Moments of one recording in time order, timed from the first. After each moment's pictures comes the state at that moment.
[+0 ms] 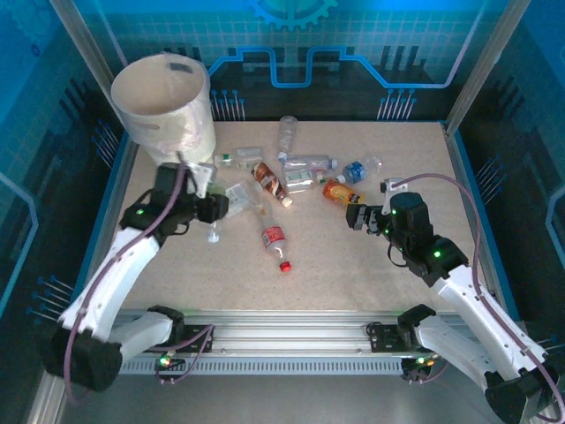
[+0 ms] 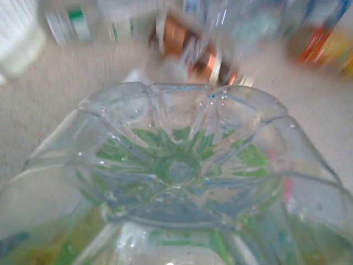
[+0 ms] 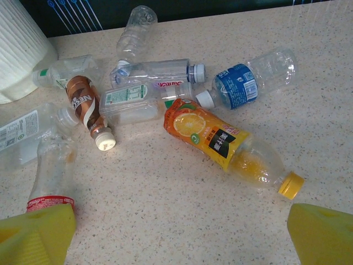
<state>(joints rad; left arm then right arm) -0.19 1.03 1.01 -0.67 0.19 -0.13 0.44 0.81 0.78 -0.52 0.15 0.36</state>
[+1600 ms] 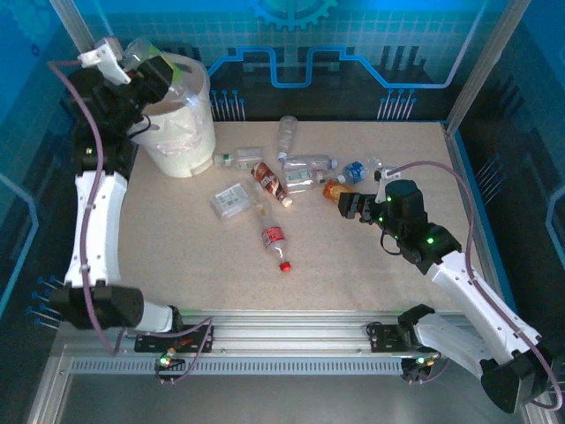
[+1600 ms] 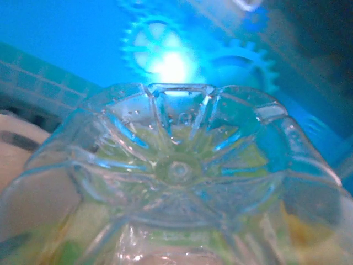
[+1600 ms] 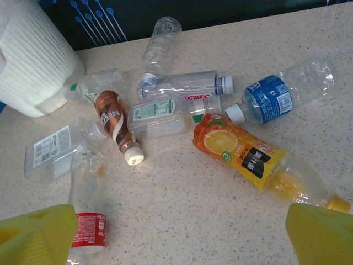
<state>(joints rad) 0.15 1.44 1.71 -0.24 0.33 -0.59 0.43 0.92 0.85 -0.45 0.07 0.41</state>
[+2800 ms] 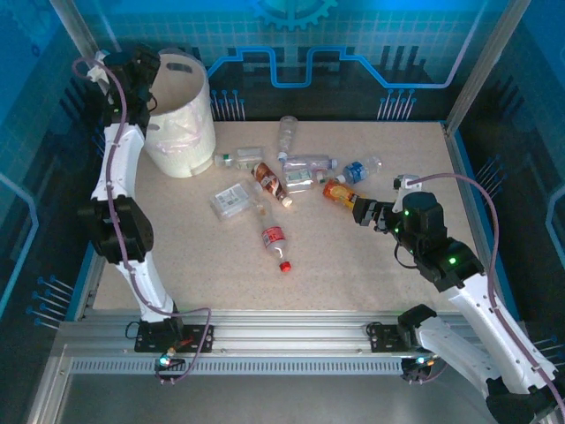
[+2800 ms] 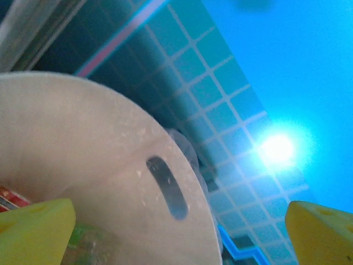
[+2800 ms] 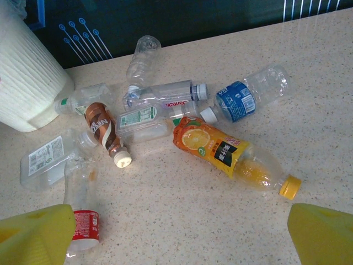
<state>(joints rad) 0.19 1.91 1.94 -0.20 -0.08 -0.97 0.43 0.75 0.86 -0.62 0.15 0.44</state>
